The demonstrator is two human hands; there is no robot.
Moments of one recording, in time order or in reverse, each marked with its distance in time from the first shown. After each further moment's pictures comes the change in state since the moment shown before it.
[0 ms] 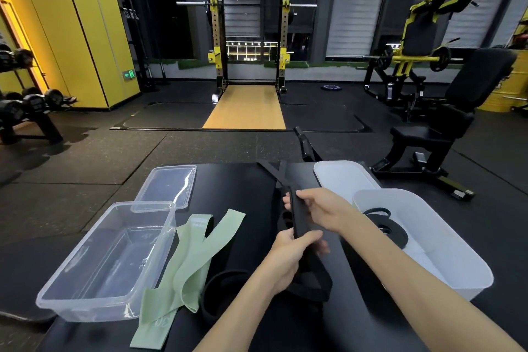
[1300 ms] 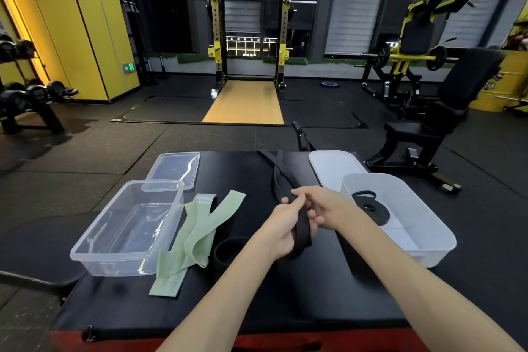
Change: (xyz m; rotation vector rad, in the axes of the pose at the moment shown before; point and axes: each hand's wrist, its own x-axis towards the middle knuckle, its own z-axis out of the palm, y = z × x) left_hand -0.047 0.029 0.025 -0.286 0.098 -0.136; right_hand -0.080 0.013 0.031 -0.062 0.038 0.191
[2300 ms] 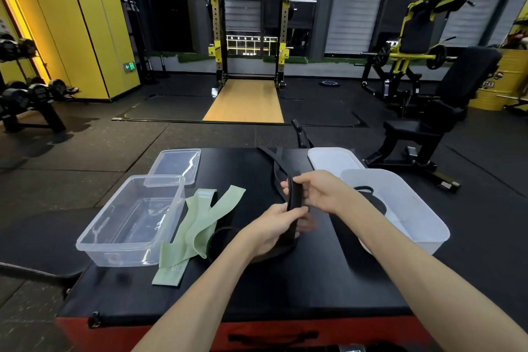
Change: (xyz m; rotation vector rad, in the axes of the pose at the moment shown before) left_hand -0.009 -0.005 -0.031 0.562 -0.212 0.098; right_hand -0.004 -0.011 0.003 0.050 0.054 -0.216
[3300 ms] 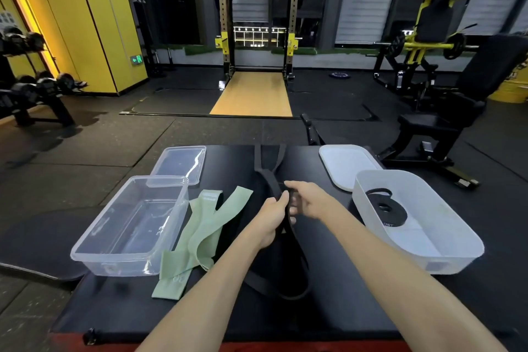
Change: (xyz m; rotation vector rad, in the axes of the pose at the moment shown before) left_hand 0.061 -0.018 -0.038 -0.065 0.330 -0.074; right_hand 0.099 0.042 0.006 -0.023 0.108 0.125
